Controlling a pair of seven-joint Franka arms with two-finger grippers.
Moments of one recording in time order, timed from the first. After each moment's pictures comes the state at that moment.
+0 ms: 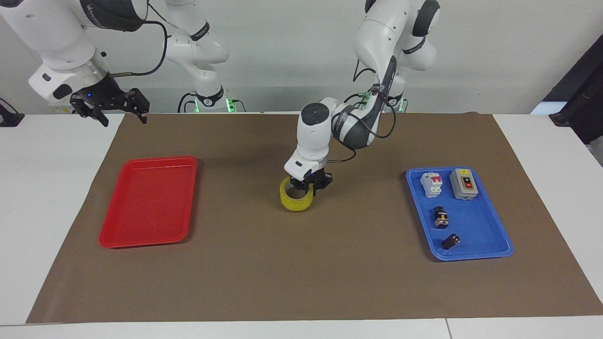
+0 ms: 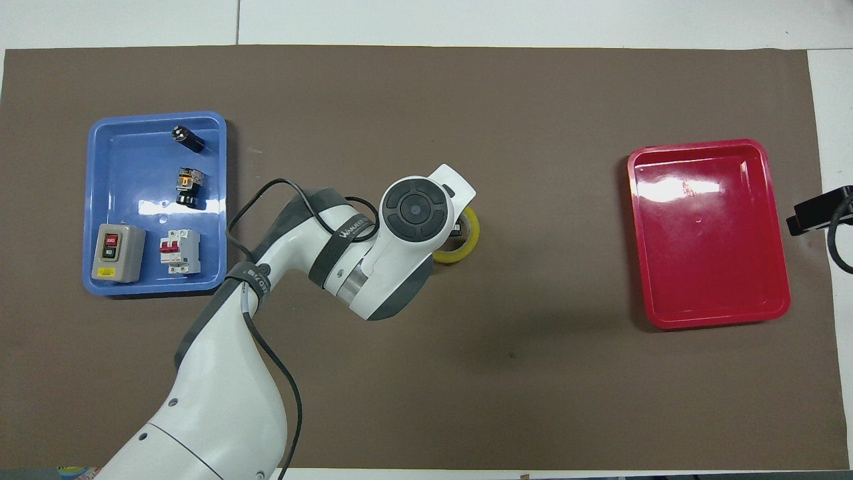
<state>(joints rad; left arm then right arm) -0.70 0.48 -0.05 -1.70 0.07 2.25 -0.71 -0.06 0.00 -0.04 -1.55 -0.03 1.42 -0.19</state>
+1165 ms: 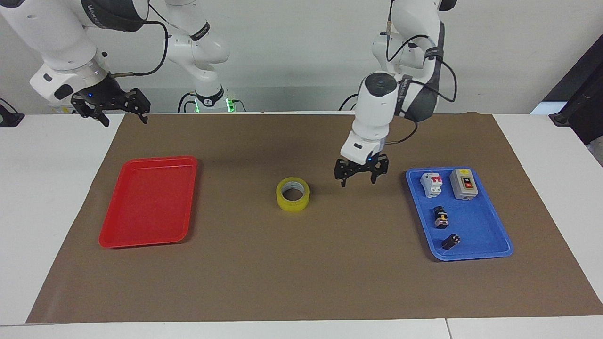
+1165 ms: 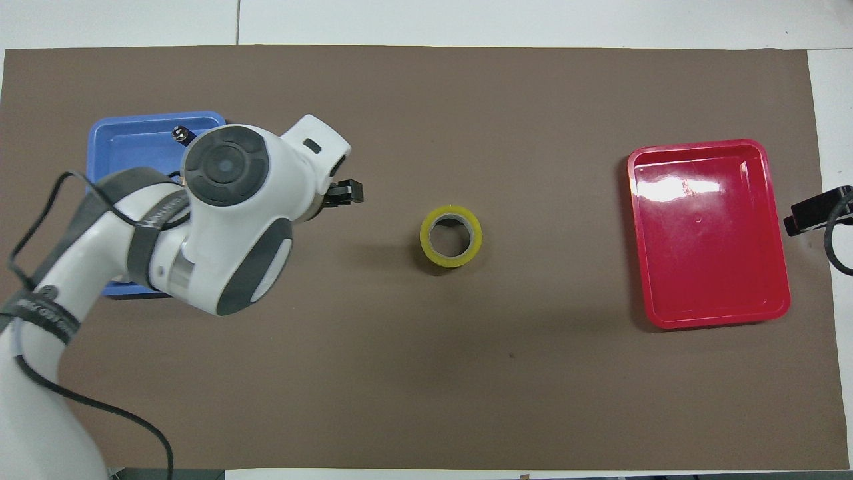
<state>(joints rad) -0.43 0.13 -0.02 -1.86 0.07 2.09 -0.50 -0.04 0.00 -0.03 -1.56 -0.03 1.43 -0.18</state>
